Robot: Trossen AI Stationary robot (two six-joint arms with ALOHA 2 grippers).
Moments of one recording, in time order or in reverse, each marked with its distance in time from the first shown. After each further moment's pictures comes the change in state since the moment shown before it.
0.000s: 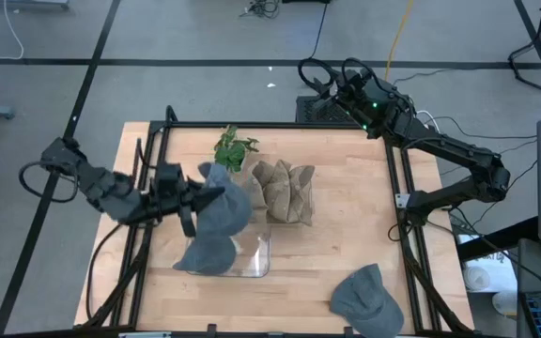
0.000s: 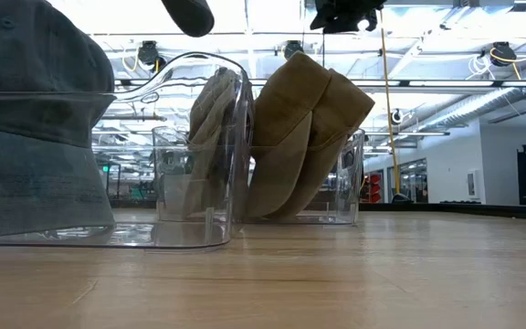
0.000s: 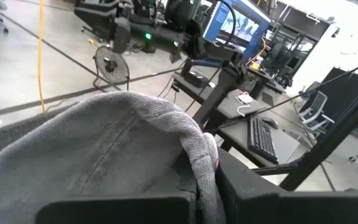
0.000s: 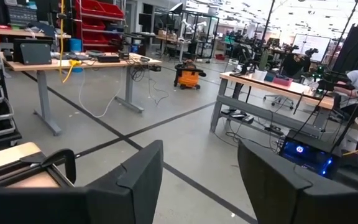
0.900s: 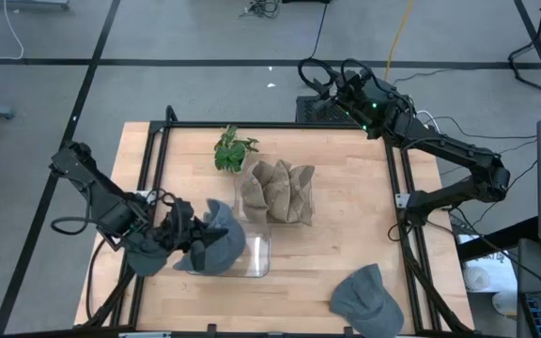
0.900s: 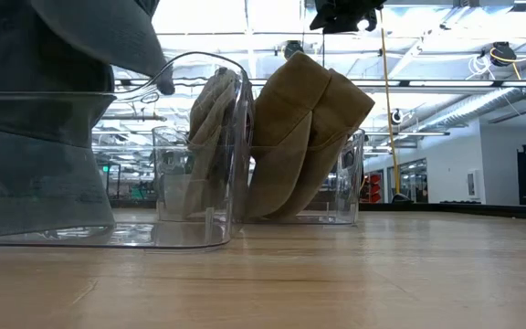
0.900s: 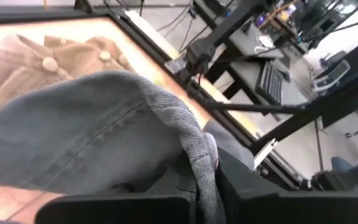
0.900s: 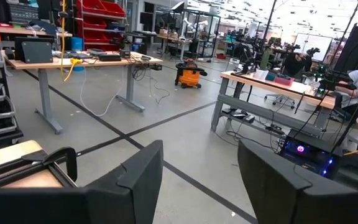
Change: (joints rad) left arm -0.166 0.156 0.000 -0.320 -0.007 -0.601; right arm 0.000 0.000 0.000 -0.008 0.000 0.000
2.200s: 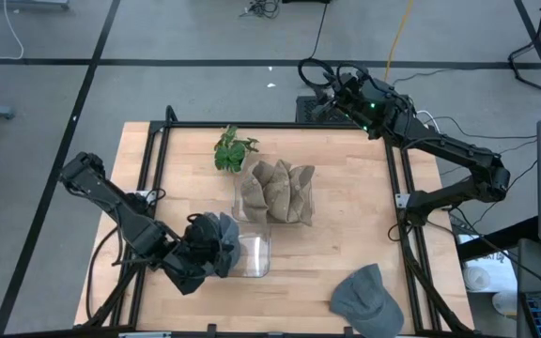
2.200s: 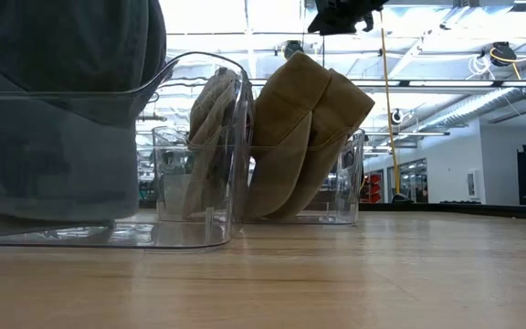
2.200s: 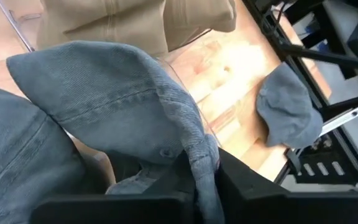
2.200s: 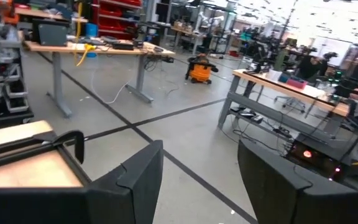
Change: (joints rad) left arm 0.045 0.193 -0.001 -0.210 0.231 -0.405; right arm 0.001 -0.001 0.000 -0.039 -0.056 -0.052
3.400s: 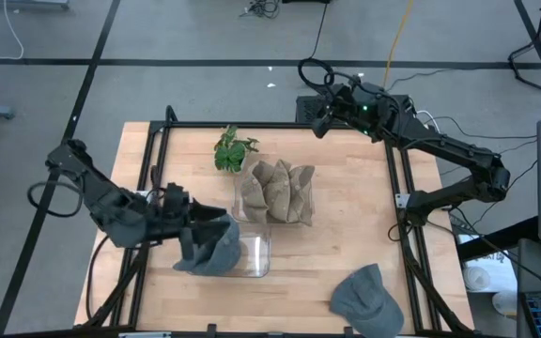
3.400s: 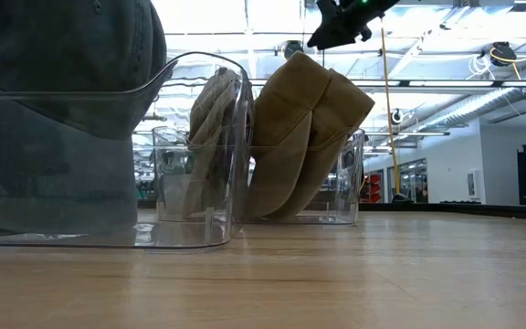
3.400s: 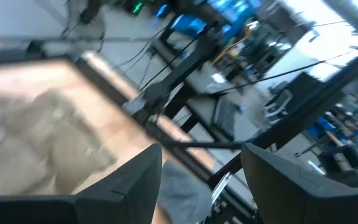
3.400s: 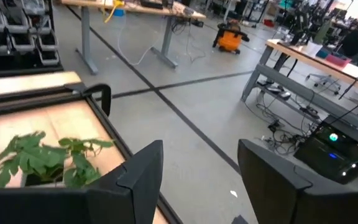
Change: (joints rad) left arm 0.003 -0.270 0.000 0.507 -0.205 0.686; right arm 0.006 0.000 0.000 -0.183 -0.101 0.001
